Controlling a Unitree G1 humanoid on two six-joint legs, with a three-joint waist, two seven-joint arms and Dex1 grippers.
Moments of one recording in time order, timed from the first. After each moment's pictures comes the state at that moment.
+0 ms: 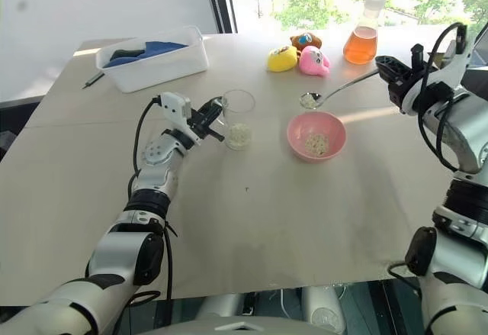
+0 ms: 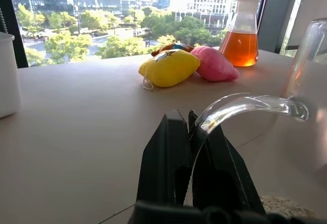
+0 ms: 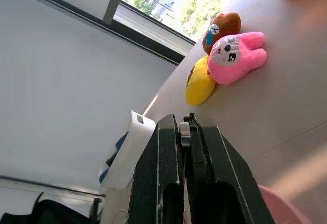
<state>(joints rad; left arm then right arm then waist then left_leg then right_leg) -0.74 0.28 0.12 0.81 -0.18 -0.36 -0.64 -0.72 -0.58 -0.48 0.09 1.72 0.96 -0.48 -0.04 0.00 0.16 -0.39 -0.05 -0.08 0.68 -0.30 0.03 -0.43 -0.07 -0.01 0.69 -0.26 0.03</state>
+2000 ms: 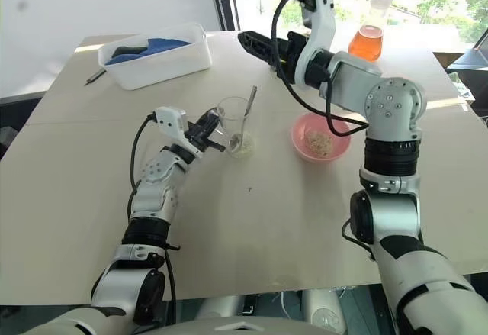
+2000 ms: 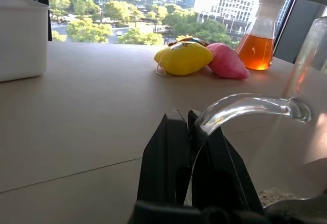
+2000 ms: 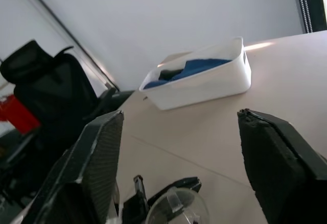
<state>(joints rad) -0.50 0.23 0.11 0.38 -0.22 -0.11 -0.50 -1.09 -0.21 -0.25 0.06 1.00 1.08 0.05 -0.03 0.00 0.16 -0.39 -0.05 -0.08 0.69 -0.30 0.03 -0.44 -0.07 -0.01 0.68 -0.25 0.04</state>
